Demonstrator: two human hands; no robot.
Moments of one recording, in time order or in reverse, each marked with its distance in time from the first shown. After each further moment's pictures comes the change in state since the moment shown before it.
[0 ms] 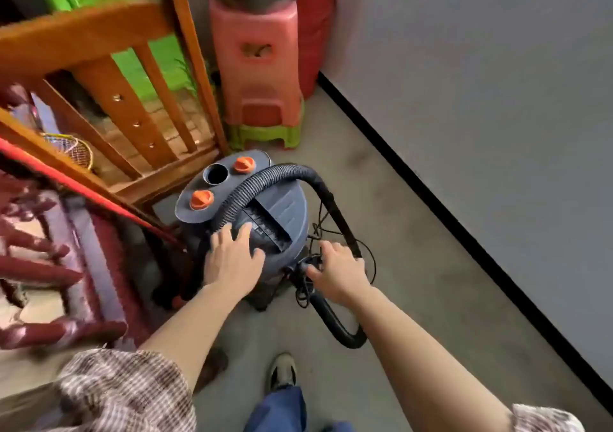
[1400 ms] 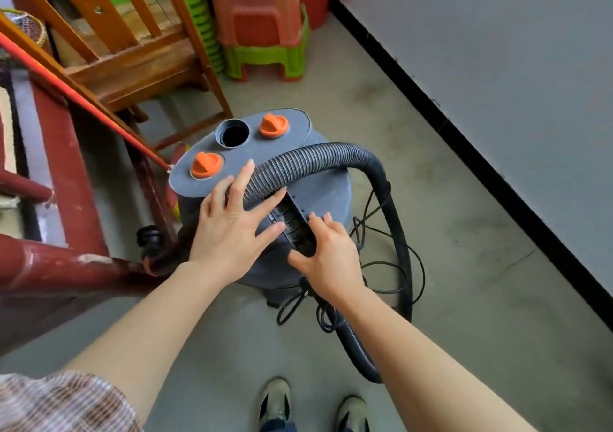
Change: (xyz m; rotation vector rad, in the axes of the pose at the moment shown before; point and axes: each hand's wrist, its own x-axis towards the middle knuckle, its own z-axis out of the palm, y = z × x) left_hand -0.127 0.019 0.191 0.312 0.256 0.357; right_hand -0.099 0.151 0.153 0.316 0.229 -0.194
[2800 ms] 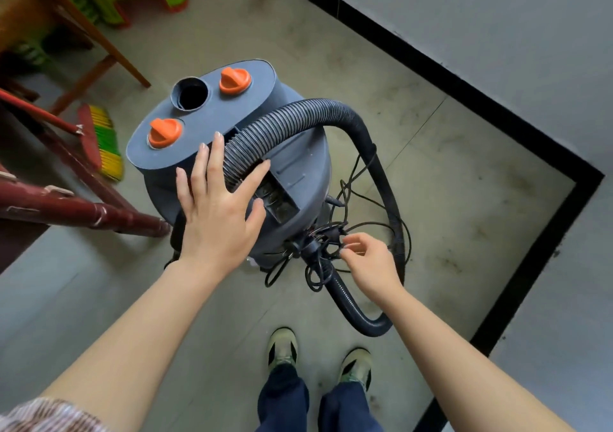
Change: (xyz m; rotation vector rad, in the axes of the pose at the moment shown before) left_hand -0.222 0.156 0.019 -0.137 0.062 0.210; right_hand -0.329 0.155 0.027 0.542 0.126 0.731
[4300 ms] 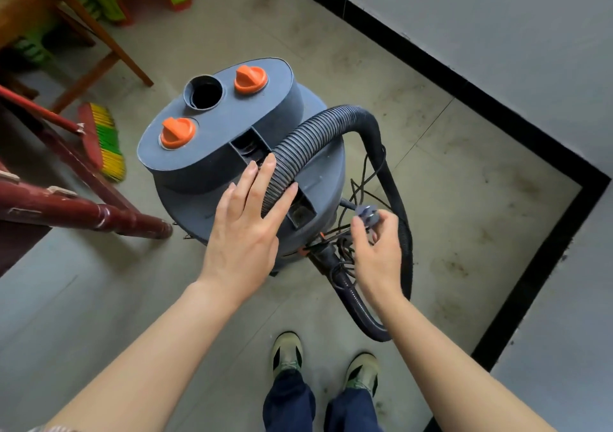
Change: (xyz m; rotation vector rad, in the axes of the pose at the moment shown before) left_hand -0.014 -0.006 0.009 0.112 0.037 0.295; right_hand 0.001 -0.021 0.031 0.336 0.312 -0.249
